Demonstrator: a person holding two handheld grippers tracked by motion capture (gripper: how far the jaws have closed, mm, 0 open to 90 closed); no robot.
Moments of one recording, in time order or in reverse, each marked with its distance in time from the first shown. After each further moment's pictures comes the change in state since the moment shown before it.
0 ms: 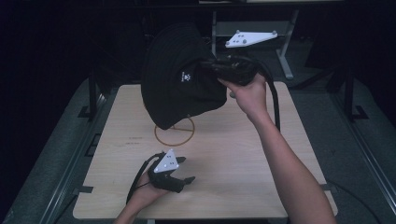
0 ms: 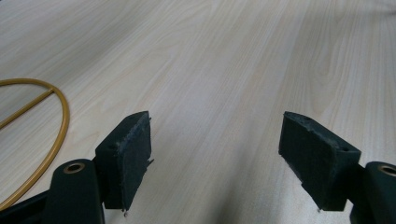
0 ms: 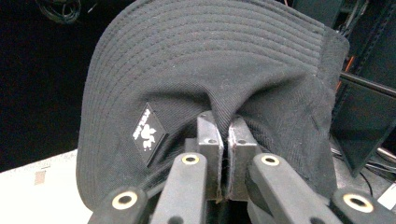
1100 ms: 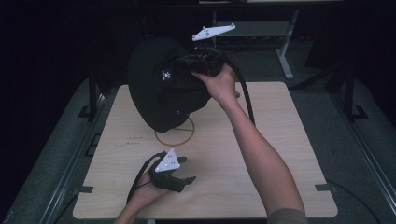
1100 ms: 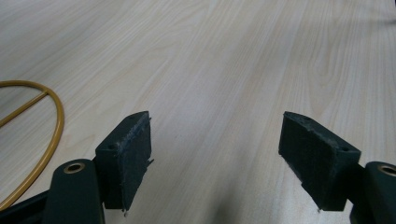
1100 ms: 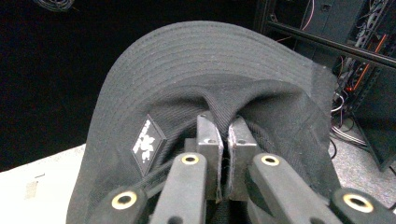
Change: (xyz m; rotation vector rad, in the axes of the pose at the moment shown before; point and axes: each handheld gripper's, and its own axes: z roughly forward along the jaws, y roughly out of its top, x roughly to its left) left arm 0.001 0.001 0.004 0.002 -0.014 0.013; right arm -0.010 0.011 0.082 0.065 0.042 0.035
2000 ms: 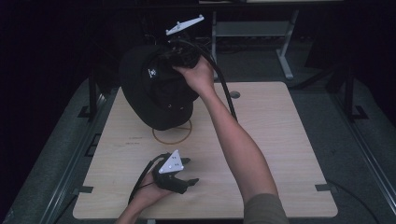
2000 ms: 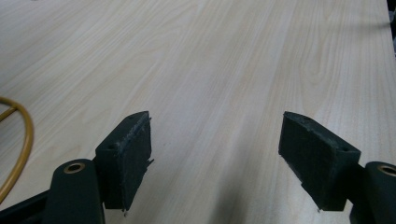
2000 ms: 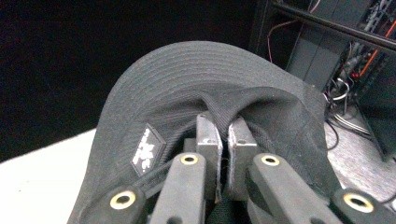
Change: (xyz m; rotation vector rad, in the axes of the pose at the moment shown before) left arm -0.005 0.003 0.007 0.003 -0.026 0.032; right arm 0.003 0.025 0.065 0.115 -0.021 -0.018
